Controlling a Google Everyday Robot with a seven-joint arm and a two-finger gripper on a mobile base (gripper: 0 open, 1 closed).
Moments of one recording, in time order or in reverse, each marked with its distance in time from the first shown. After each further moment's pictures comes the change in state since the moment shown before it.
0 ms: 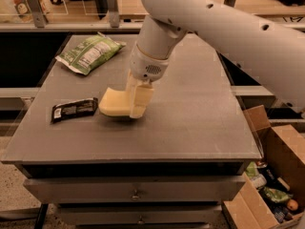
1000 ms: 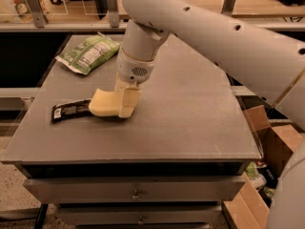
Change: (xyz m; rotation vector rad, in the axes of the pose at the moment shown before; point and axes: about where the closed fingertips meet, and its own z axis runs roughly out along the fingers) arm -0.022 -0.006 0.022 -0.048 0.016 -0.042
